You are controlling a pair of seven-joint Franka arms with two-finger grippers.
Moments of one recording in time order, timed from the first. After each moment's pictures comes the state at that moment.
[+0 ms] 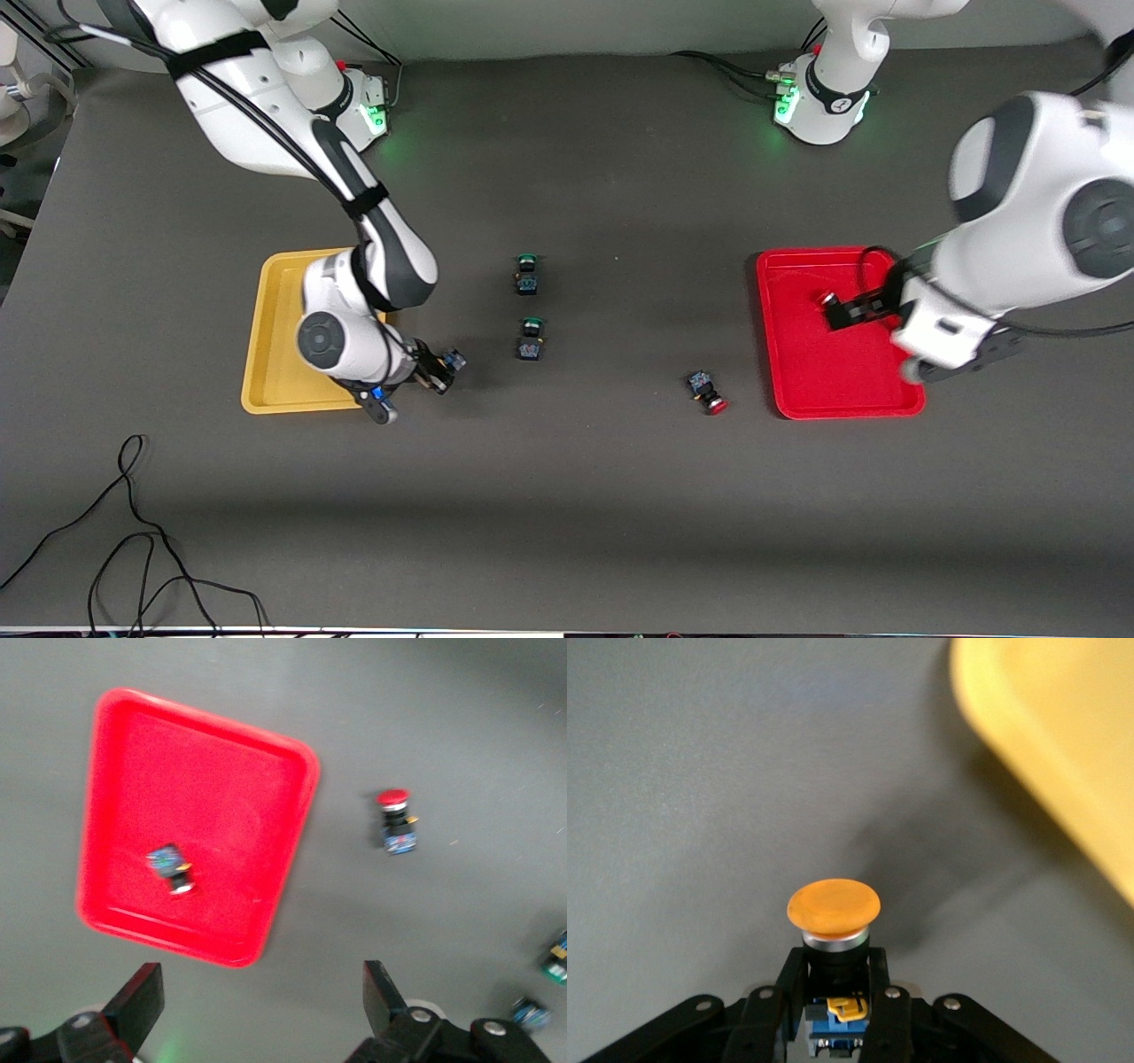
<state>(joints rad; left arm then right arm) -0.15 0.33 -0.13 -1.49 -0.06 1.65 -0.63 0.35 0.55 -0.02 -1.79 0.27 2.19 0.95</state>
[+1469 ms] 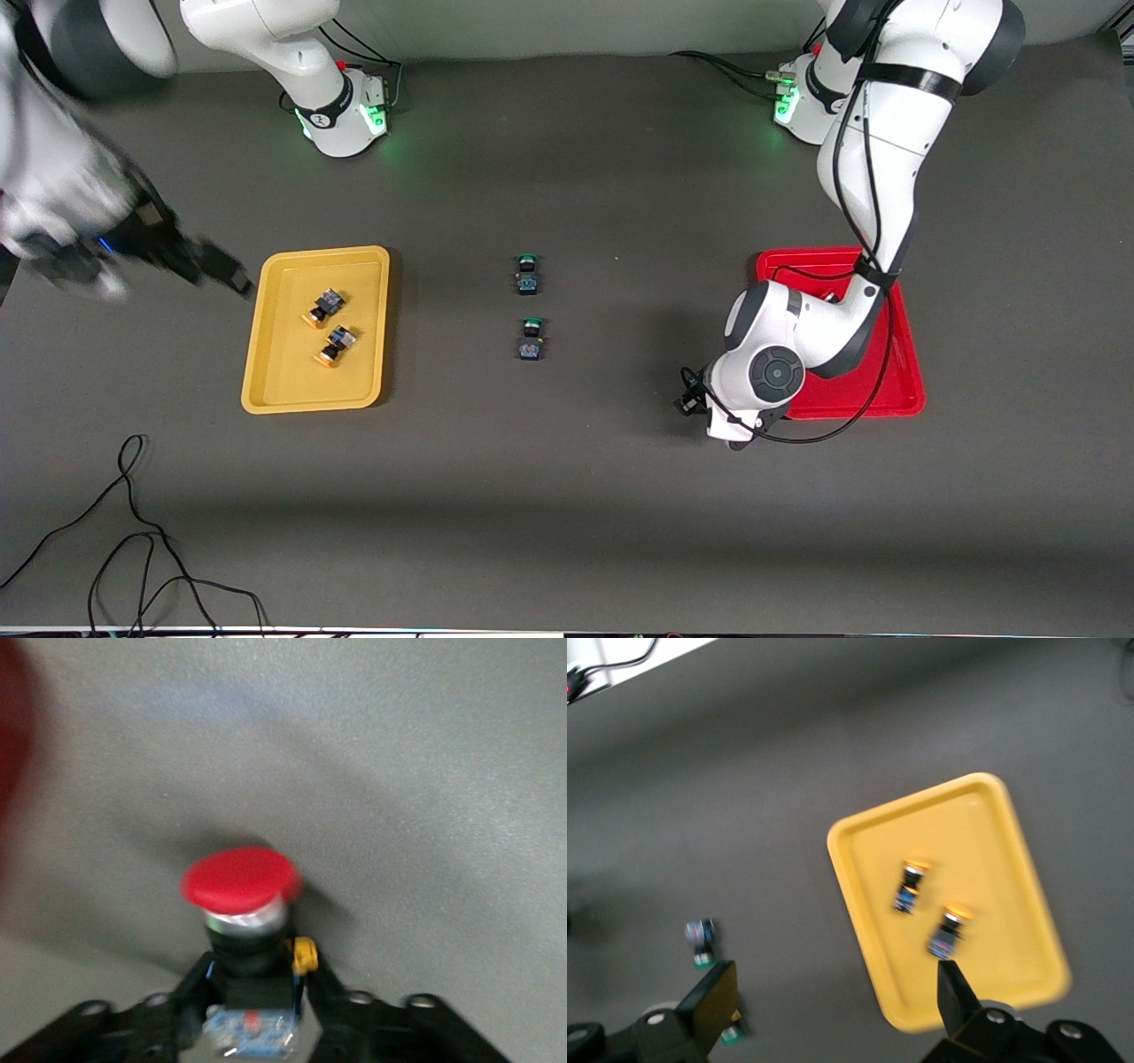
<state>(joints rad) -0.27 0.79 -0.18 -1.55 -0.05 2.22 -1.03 0.29 -0.30 -0.22 -2.05 0.06 1.93 0.33</state>
